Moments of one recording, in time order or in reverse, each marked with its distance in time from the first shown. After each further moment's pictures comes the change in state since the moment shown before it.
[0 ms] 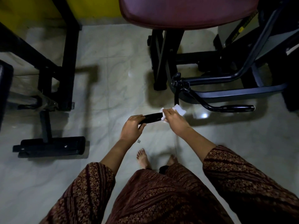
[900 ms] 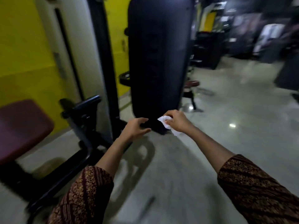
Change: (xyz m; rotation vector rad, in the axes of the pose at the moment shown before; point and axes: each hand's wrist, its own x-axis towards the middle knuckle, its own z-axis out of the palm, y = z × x) left_hand 0.012 0.596 0.150 -0.051 -0.394 0.968; right_hand -0.475 0.280 -0.299 0.297 0.908 0.728
